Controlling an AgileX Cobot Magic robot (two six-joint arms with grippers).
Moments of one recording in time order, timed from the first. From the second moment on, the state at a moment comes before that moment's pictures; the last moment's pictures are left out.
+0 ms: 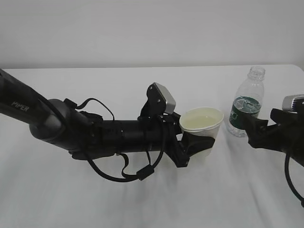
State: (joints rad) left arm -0.68 2.24 -1.13 0.84 -0.95 -0.54; right arm 0.07 1.86 -0.37 -0.16 -1.14 0.07
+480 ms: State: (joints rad) left arm -0.61 2.24 -1.13 0.76 -0.95 -0.49; right arm 0.07 1.64 -0.20 -0.16 -1.14 0.07
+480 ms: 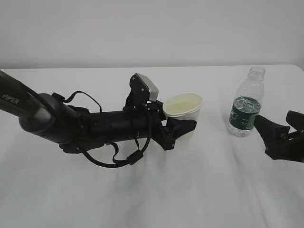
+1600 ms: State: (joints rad) left arm -0.43 2.24 -1.02 0.72 -1.12 -0.41; right arm 0.07 1.63 -0.17 -0.16 -1.14 0.07
